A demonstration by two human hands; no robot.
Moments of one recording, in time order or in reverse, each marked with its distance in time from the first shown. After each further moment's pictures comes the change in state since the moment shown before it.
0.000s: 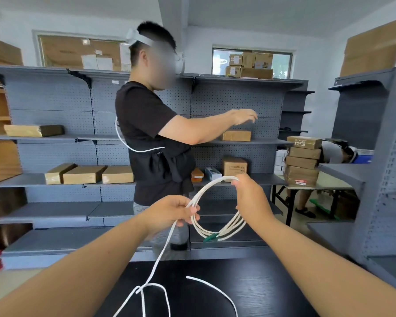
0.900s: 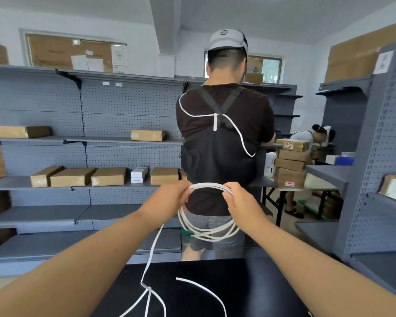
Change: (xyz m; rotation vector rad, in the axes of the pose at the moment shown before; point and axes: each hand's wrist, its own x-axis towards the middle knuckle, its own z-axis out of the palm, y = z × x) left_hand 0.012 0.030 0.016 0.722 0.299 0.364; right_hand -0.017 0.011 -0.014 -0.084 -0.106 -0.088
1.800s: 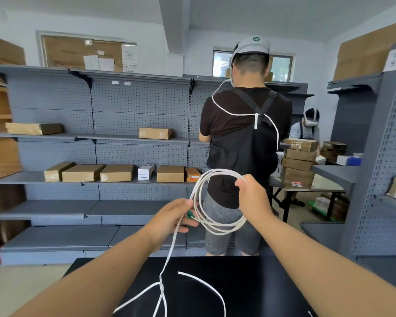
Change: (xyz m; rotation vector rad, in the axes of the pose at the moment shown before) left_hand -0.042 0.009 0.034 -0.962 -0.093 -0.453; right_hand 0.001 0.000 -0.018 0.178 0.150 0.222
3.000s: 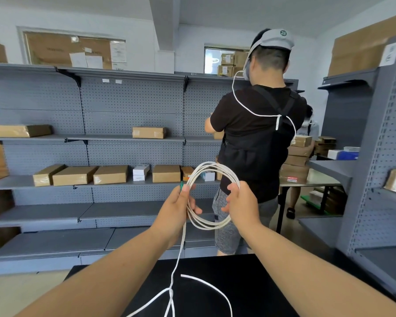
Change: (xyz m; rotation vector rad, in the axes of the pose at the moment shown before) left_hand 0.029 -0.002 0.003 -0.173 0.188 0.192; right_hand -0.002 -0.003 0.051 0.237 0.105 0.152
